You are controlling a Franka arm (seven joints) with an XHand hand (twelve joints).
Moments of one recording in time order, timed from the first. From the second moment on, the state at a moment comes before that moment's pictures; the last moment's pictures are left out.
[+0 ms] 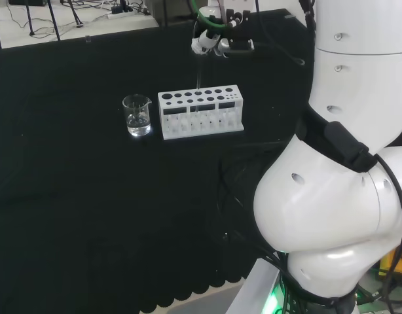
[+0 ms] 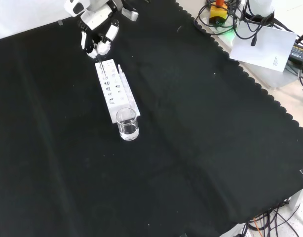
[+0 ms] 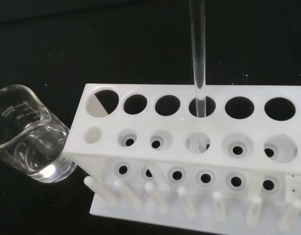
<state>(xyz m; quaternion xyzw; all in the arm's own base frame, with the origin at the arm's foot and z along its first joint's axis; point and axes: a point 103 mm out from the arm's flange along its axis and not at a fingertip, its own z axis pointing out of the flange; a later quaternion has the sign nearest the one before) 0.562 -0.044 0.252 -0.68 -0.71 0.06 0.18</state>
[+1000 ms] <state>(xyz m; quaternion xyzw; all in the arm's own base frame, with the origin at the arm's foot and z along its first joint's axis) 0.557 -0.031 0.291 -0.69 -0.71 0.03 0.13</state>
